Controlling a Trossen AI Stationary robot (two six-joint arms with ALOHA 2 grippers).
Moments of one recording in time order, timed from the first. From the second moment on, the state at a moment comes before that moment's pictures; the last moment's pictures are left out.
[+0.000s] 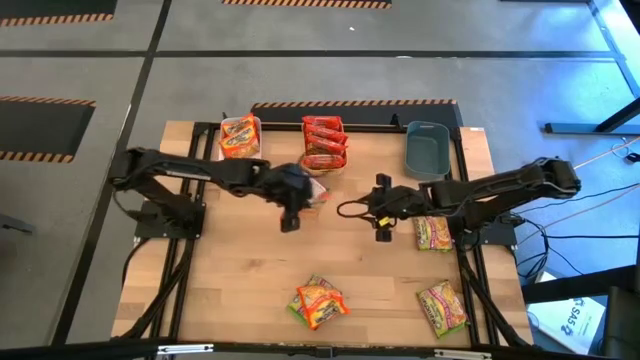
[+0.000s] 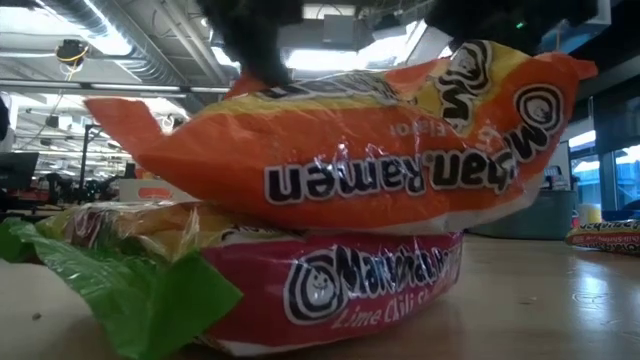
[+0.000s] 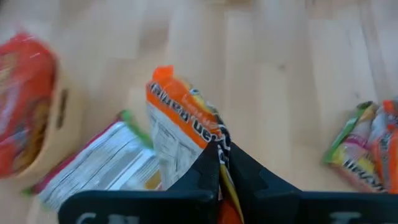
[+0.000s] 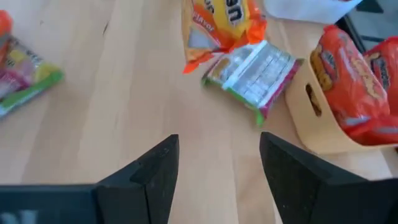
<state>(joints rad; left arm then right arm) 0.03 1.50 1.19 -0.55 0.00 -0.06 0.11 1.24 0.78 -0.24 0.22 -0.06</state>
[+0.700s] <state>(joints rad) 0.28 0.95 0.88 -0.64 -0.38 0.30 -0.23 1.29 0.70 0.06 -0.02 -0.14</state>
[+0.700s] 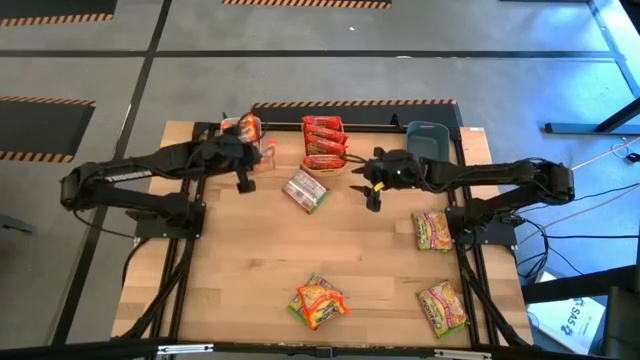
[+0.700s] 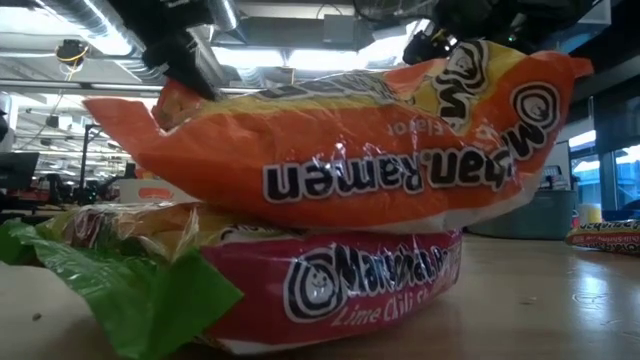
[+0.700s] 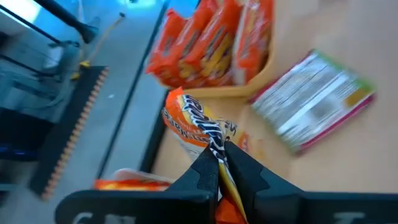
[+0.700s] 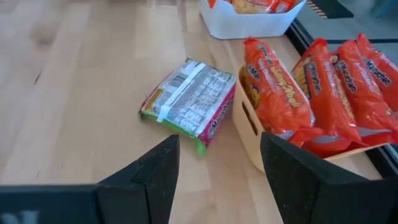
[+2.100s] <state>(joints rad) 0.17 1.11 0.87 -0.05 -0.01 0.45 -0.24 1.60 0.72 0.83 -0.28 0.27</state>
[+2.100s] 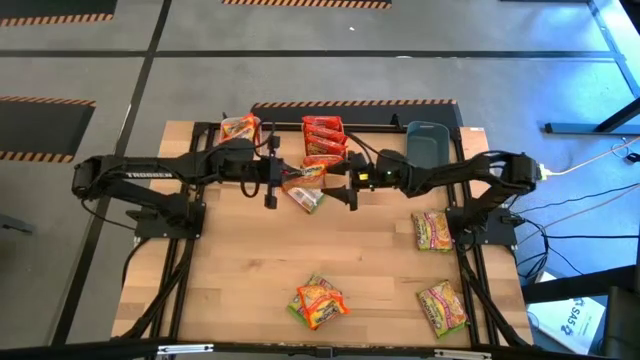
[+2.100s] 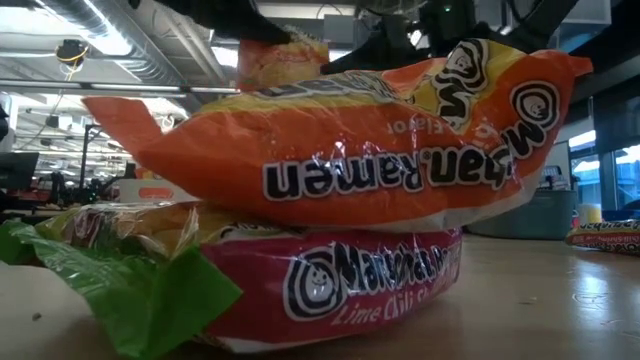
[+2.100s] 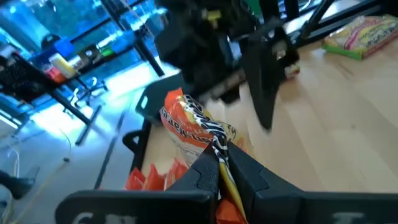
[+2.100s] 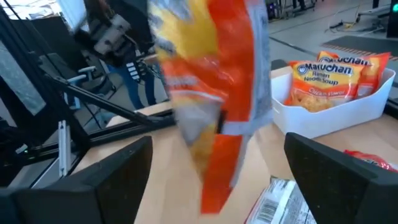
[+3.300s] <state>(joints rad) 0.16 1.11 0.87 -0.05 -0.05 0.14 -0.22 1.79 0.94 0.81 -0.35 0.13</state>
